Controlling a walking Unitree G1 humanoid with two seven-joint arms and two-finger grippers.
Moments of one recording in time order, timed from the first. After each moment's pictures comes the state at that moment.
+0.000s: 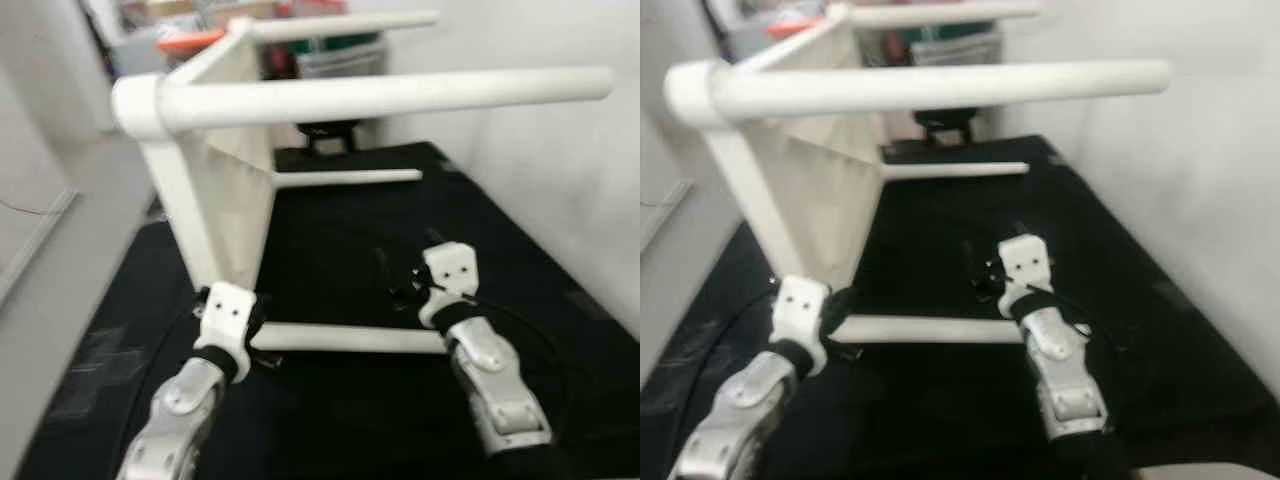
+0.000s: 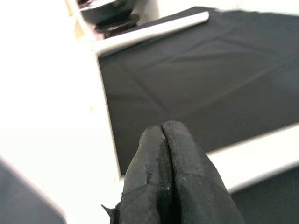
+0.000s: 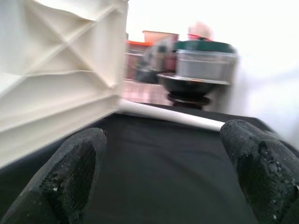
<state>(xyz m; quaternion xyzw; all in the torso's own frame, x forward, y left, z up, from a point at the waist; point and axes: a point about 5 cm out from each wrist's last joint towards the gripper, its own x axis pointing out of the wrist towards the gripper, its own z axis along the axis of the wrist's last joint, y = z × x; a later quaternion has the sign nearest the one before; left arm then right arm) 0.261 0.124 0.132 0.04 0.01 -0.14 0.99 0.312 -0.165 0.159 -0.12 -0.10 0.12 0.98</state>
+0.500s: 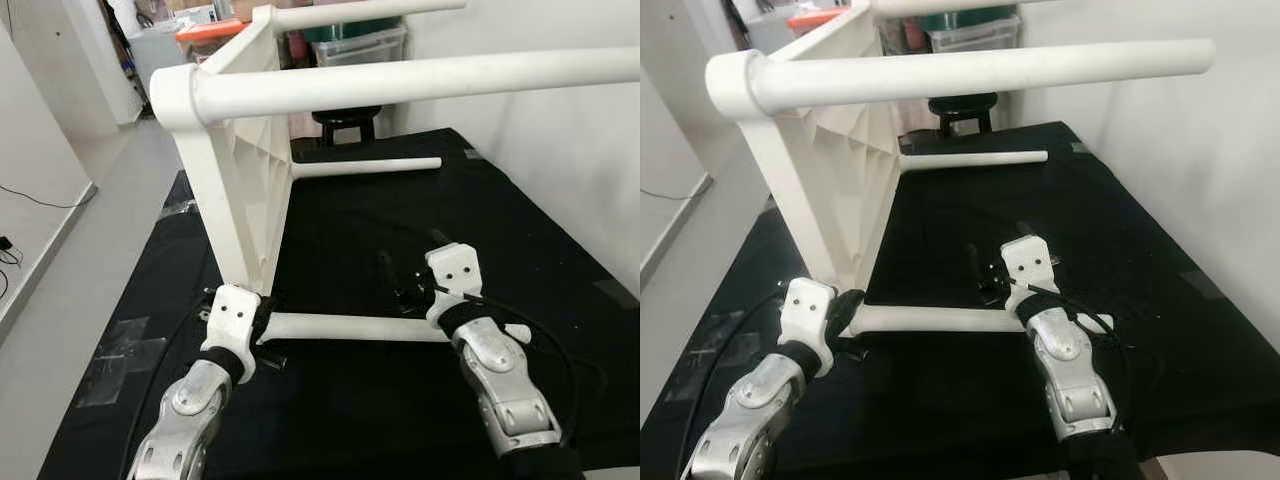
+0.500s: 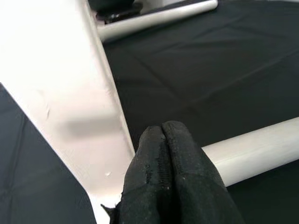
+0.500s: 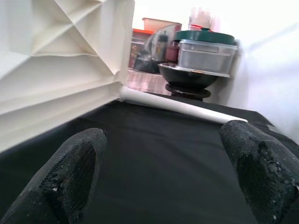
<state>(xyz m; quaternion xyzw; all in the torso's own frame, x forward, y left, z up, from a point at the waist) 0.268 0.132 0.130 0.03 0.01 -0.12 0.99 0.312 -0.171 0.159 -0.15 -0.09 0.11 0.98</state>
